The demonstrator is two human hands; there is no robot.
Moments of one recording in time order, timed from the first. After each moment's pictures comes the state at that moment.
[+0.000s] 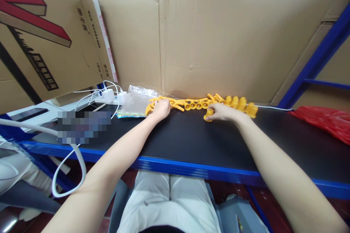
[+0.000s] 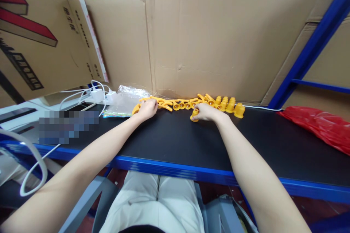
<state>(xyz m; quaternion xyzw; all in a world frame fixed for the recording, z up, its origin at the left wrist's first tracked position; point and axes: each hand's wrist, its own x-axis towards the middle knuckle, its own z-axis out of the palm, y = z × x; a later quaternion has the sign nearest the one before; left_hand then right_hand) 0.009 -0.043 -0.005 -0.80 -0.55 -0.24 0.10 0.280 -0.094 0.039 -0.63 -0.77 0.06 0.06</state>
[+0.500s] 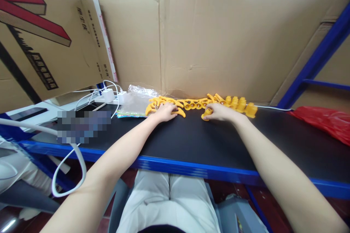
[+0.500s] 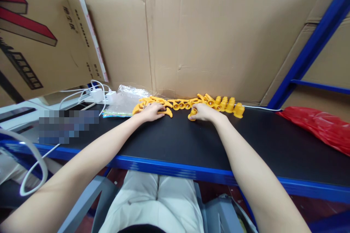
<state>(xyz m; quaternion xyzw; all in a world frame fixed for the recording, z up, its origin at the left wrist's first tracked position) 0.011 -0.044 -0.007 -0.89 -0.41 -0.20 0.04 0.276 -0.091 0.035 -0.62 -0.78 0.06 0.07</state>
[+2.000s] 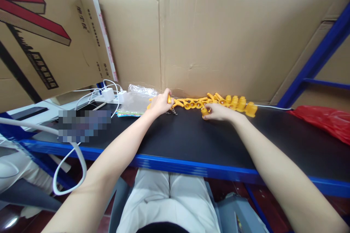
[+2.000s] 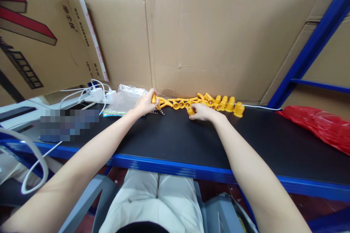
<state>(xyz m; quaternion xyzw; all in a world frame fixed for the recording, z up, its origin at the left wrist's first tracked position) 0.006 -0.064 0.027 -0.78 -0.52 -0.33 0.05 0.274 -0.092 0.033 -0.60 -0.79 0.07 0.09</state>
